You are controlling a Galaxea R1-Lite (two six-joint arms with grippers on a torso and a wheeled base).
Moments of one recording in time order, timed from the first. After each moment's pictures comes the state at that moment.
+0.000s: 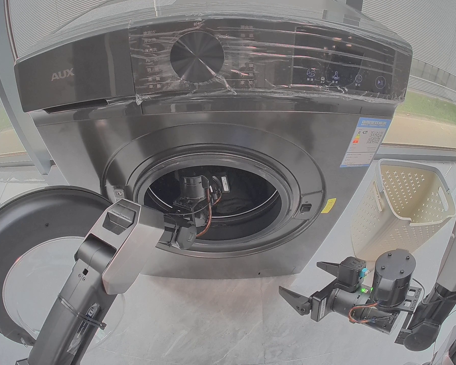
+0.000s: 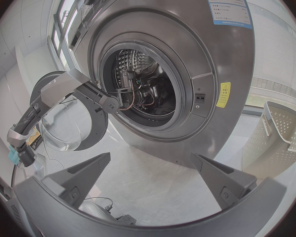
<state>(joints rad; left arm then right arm) -0.45 2.79 -2.00 -0.84 0.24 -0.17 0.73 1.94 -0.16 -1.46 -0.12 0.13</state>
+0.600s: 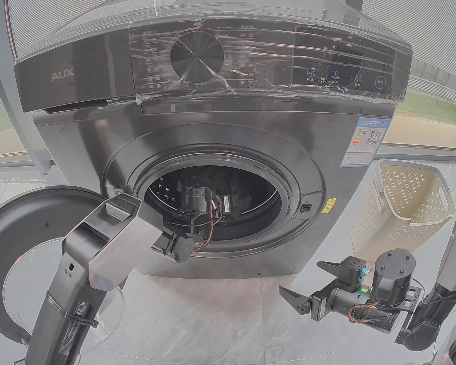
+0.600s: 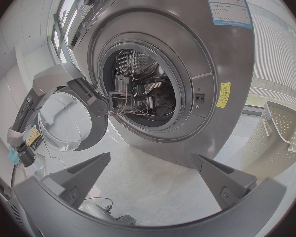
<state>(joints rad) -0.49 2.67 -1.69 -0.84 0.23 -0.16 0.73 1.94 -0.17 -1.46 -0.12 0.13</state>
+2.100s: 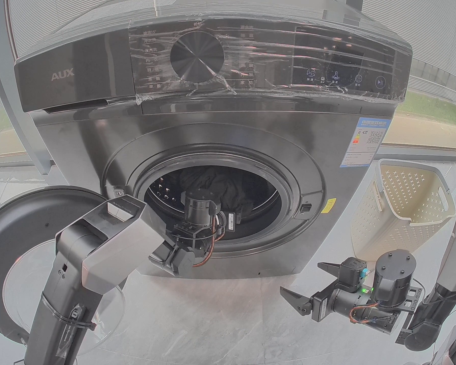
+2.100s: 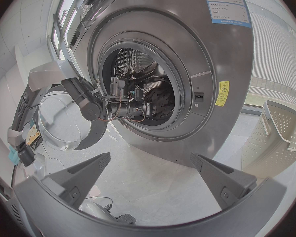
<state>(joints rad) -0.53 2.59 -1.47 -0.89 0.22 -0.11 0.73 1.94 -0.16 -1.46 -0.12 0.13</state>
